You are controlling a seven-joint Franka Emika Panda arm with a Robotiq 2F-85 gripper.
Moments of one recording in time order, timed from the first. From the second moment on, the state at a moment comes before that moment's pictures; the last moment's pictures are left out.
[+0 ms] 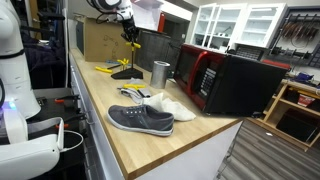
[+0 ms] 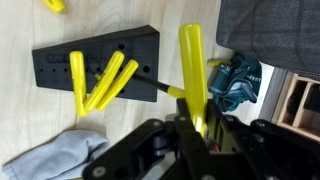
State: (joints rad) arm 0.07 -0.25 0.20 -2.46 0.14 2.74 1.48
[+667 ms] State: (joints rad) arm 0.06 -0.25 0.19 -2.46 0.13 2.77 1.48
